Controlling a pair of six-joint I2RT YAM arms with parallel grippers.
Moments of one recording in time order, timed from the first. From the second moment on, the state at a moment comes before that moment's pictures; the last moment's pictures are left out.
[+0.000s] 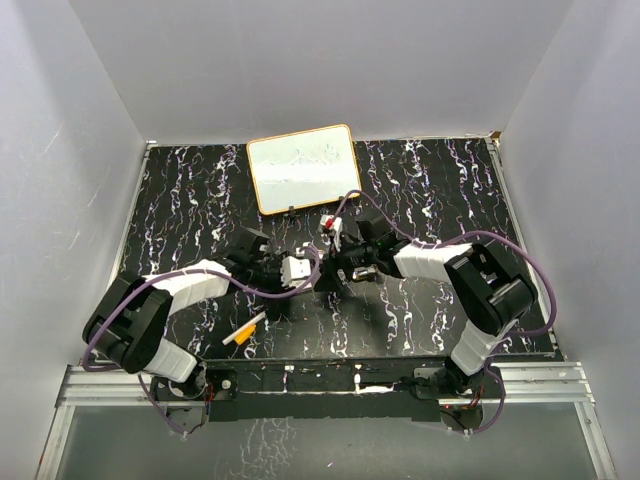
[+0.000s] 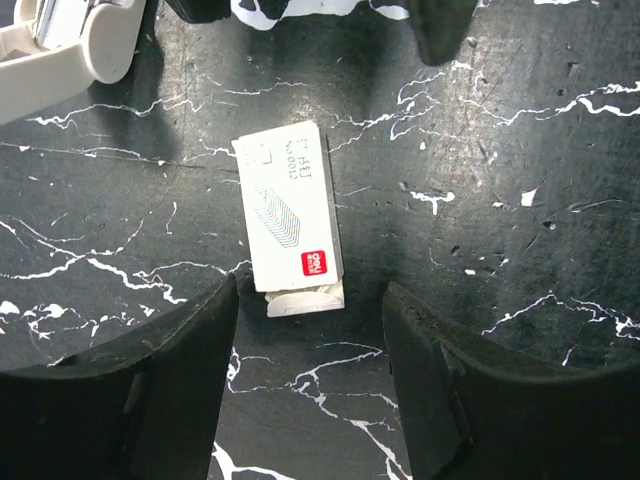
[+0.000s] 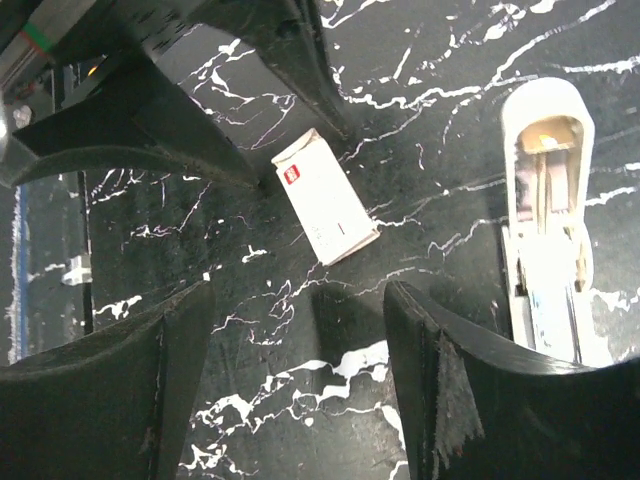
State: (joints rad) left arm -0.55 1.46 0.64 -0.16 0.53 0.80; right arm 0.57 1.70 0.81 0.22 -0.85 -0.08
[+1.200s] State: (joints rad) left arm -0.26 1.35 0.68 -0.39 0.81 0.81; right arm 0.76 1.85 0.88 0.29 -0.60 -0.44
